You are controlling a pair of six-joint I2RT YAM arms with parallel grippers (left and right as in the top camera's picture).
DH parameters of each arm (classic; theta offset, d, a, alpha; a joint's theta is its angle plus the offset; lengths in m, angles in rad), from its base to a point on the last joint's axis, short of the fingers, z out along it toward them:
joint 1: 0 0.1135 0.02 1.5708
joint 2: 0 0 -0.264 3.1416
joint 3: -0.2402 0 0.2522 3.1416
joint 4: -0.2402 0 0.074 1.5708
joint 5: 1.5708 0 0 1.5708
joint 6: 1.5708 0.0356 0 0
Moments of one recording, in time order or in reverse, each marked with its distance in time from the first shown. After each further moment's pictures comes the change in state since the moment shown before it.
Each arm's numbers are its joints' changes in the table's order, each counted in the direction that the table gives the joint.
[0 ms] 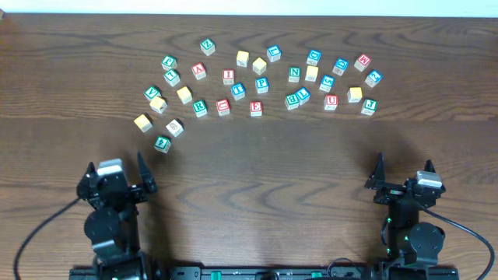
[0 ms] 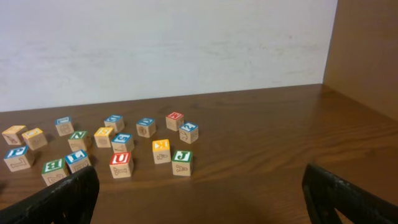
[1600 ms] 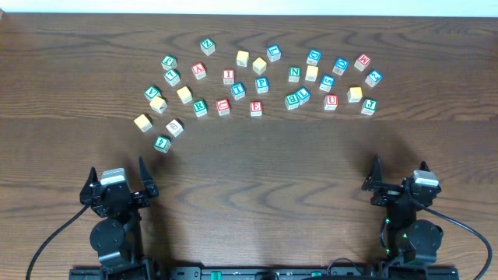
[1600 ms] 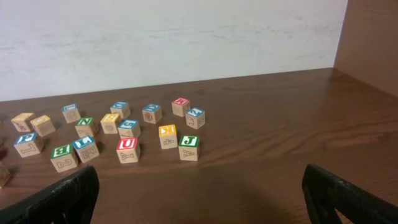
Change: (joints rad) left arm 0.000 0.203 0.083 -0.059 0.000 0.000; right arm 0.000 0.001 0.002 -0.056 -0.023 0.026
